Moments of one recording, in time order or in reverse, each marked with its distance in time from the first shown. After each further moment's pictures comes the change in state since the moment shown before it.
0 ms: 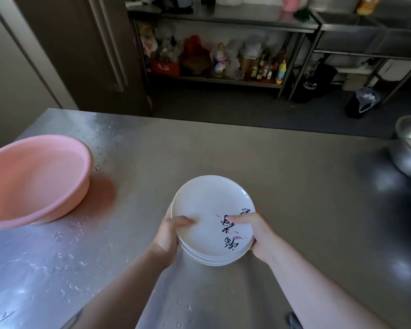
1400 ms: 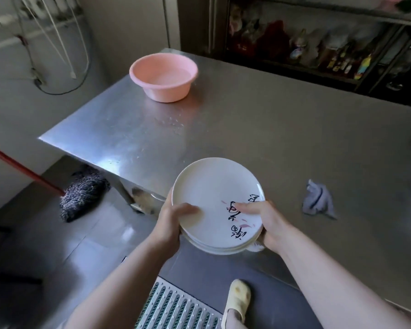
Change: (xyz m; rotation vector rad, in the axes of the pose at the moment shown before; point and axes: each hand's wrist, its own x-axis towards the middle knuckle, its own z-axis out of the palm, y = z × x) left_hand -0.384 -0.150 -0.019 -0.108 0.358 0.197; right_hand -0.262 0.215 0.035 -0.217 -0.277 0.040
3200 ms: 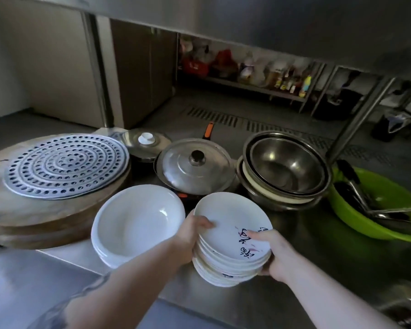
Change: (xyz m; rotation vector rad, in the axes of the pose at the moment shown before) left_hand 0.316 -0.465 0.059 0.049 -0.194 -0.295; right_hand 0.336 0.310 -0.297 0.029 0.429 0.029
